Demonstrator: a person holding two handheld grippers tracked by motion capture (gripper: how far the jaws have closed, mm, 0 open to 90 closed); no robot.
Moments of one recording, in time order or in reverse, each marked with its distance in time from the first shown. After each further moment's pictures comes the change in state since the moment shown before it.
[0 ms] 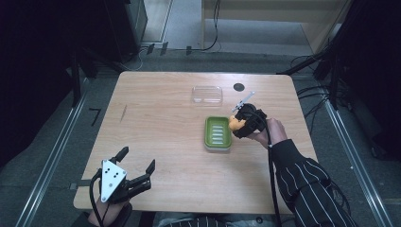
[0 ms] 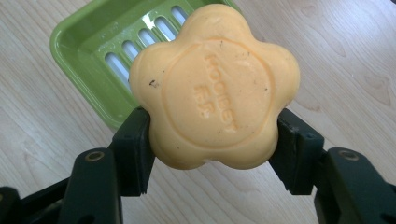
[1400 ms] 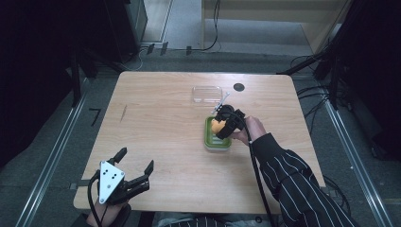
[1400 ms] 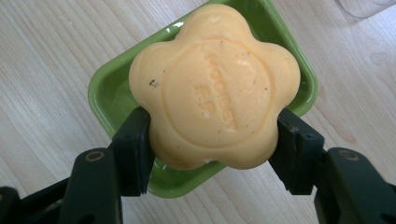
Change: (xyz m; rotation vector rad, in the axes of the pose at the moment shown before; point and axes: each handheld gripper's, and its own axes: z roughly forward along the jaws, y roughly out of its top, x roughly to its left) left arm 0.001 -0.001 -0.003 -0.004 0.008 -0.003; right arm 0.029 0.041 0.034 0.057 0.061 -0.089
